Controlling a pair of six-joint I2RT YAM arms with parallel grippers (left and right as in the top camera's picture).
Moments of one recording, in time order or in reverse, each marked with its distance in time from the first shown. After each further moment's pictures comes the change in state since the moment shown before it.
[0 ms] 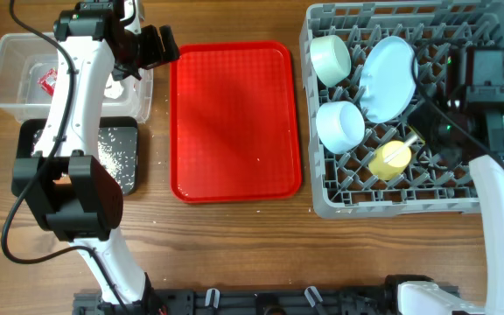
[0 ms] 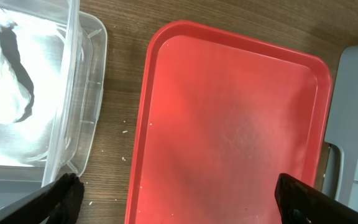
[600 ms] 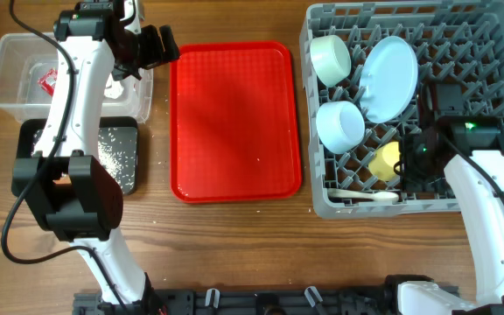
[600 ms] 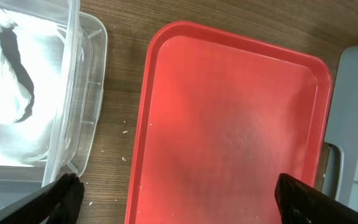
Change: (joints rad) left arm 0.000 0.000 0.000 0.000 0.000 0.000; right arm 0.000 0.003 -0.265 0.042 -0.034 0.592
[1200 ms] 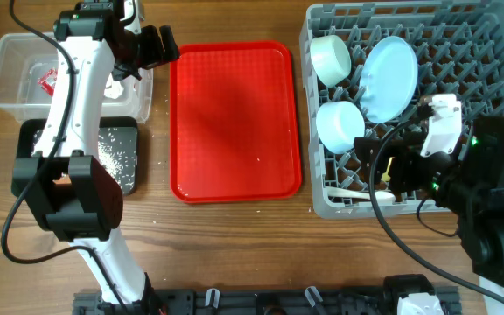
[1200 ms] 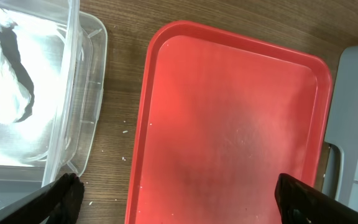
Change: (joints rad) left arm 0.000 0.000 0.000 0.000 0.000 0.000; right arm 0.076 -0.449 0.058 0.238 -0.468 -1.426
